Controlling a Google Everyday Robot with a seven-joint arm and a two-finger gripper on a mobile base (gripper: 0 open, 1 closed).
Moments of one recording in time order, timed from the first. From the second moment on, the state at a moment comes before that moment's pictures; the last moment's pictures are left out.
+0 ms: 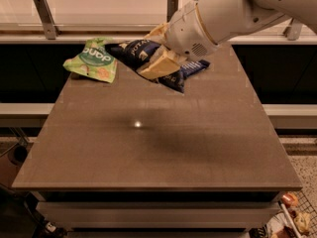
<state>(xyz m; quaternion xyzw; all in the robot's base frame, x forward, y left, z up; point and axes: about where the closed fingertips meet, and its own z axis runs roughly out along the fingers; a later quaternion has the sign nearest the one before) 0.528 0.020 0.982 -0.69 0.58 0.17 0.40</state>
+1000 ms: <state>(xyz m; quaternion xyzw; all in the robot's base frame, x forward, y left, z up) 0.551 0.157 0.939 -0.73 0.49 0.22 0.43</state>
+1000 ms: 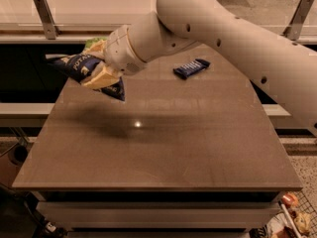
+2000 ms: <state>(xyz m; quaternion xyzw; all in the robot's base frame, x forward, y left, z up) 0.563 0.190 0.929 -0.74 0.47 0.20 0.44</state>
